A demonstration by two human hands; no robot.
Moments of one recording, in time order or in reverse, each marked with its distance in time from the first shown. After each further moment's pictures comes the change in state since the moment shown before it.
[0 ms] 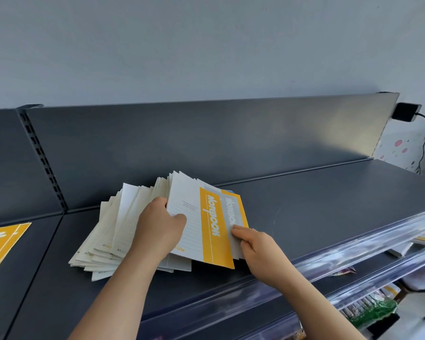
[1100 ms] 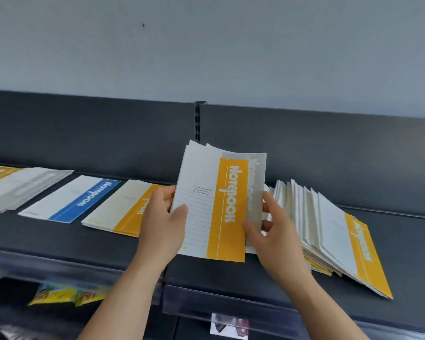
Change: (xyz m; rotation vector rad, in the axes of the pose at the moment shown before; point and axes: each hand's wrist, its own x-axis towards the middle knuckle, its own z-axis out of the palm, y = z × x) left_hand -0.076 -0.097 -0.149 -0.321 0.512 -0.111; right_hand 0.011 -0.165 0.097 0.521 -0.005 -0.330
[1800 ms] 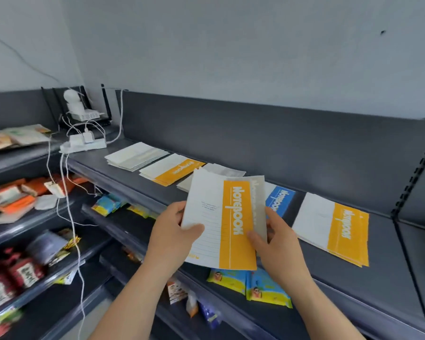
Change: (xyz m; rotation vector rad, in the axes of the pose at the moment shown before) left_hand 0.018 -0.104 -0.382 0.078 0.247 -0.197; right_hand -0.030 -0.128 0.376 0.126 -0.423 0.055
